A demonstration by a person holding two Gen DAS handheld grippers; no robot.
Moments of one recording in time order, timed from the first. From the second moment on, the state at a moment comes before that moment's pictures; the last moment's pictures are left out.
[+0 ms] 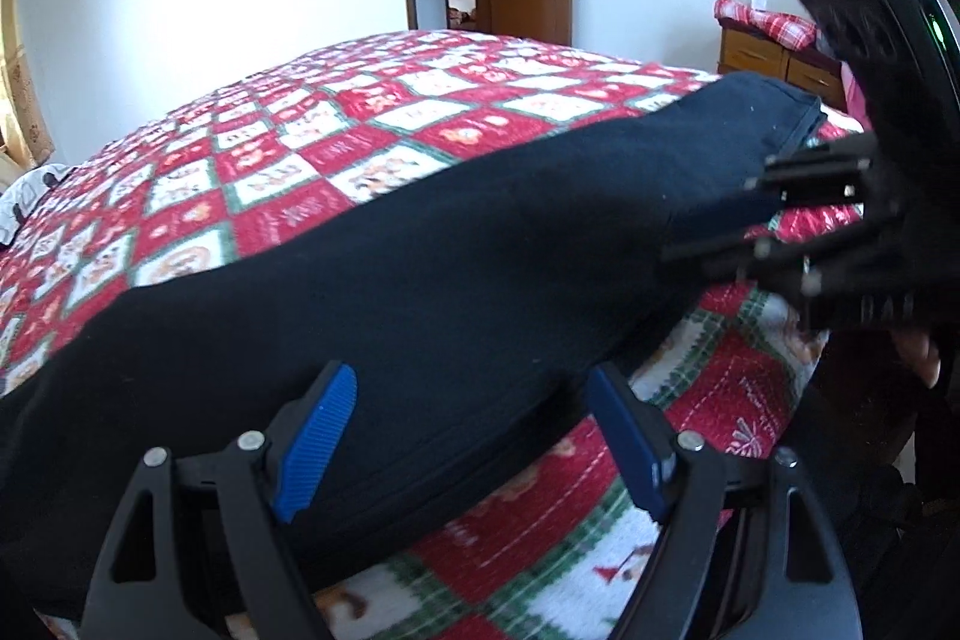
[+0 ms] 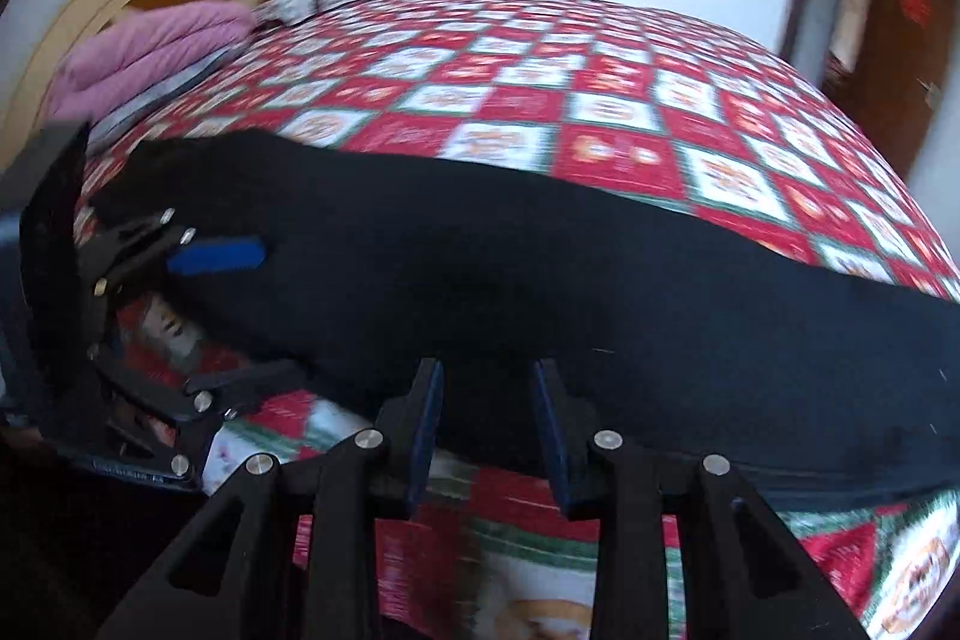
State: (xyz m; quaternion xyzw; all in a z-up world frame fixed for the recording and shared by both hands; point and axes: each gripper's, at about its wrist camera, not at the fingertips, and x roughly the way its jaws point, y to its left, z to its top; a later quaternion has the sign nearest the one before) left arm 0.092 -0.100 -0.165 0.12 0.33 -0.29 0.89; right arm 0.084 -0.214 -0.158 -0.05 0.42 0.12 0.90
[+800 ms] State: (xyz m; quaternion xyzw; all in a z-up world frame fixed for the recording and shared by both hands) left arm 0.102 -0.078 -0.172 0.09 0.35 -0.28 0.89; right arm 0.090 -0.188 -0.171 -0.07 0.43 0.19 0.88
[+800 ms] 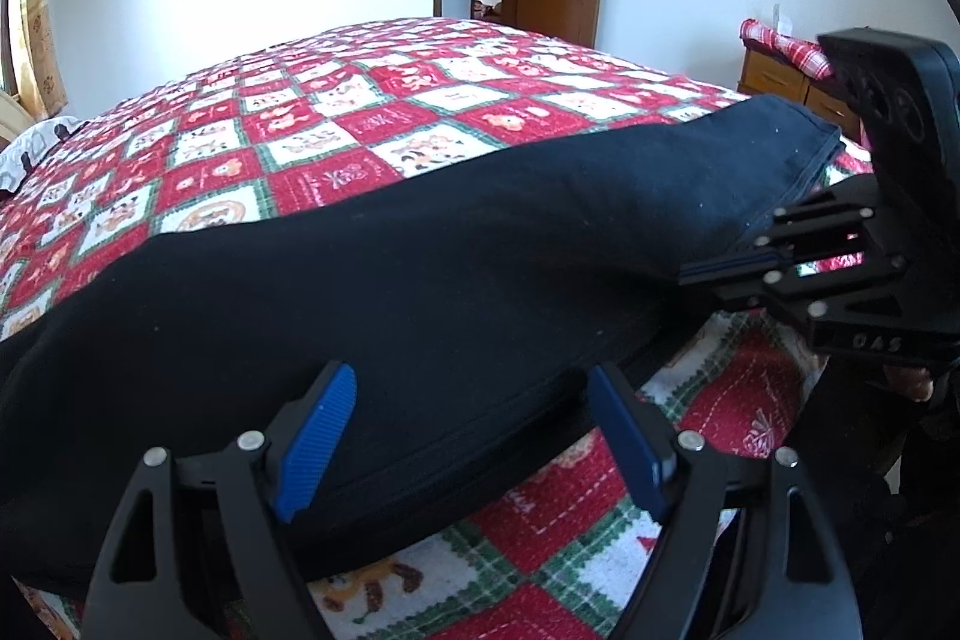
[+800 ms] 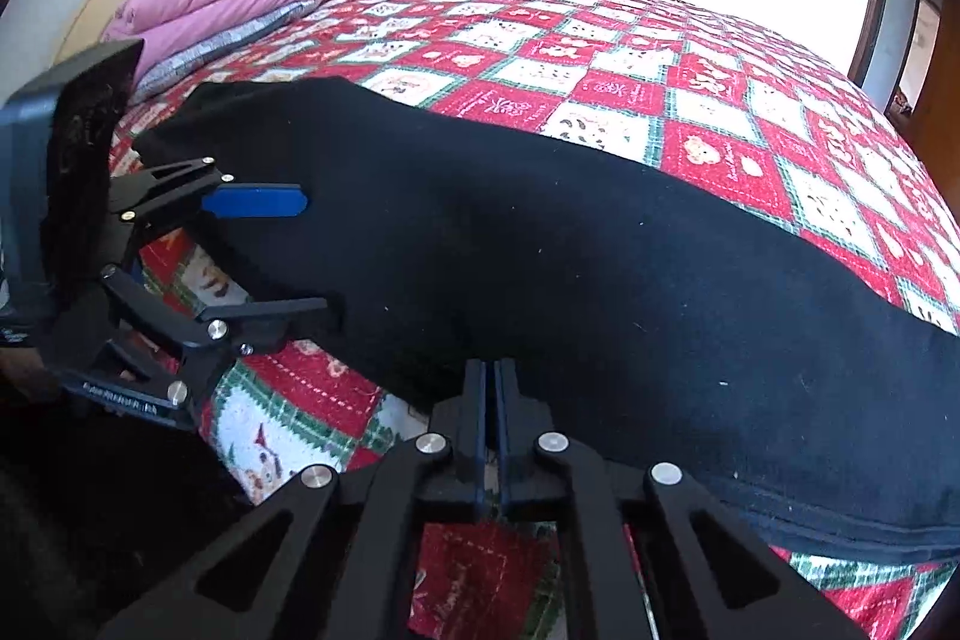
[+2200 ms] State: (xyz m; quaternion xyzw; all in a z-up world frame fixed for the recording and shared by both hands) left arm 0.112 -0.100 -0.177 0.14 0.38 -0.27 0.88; right arm 0.091 -0.363 -0.155 0.07 0.42 -0.08 0.90
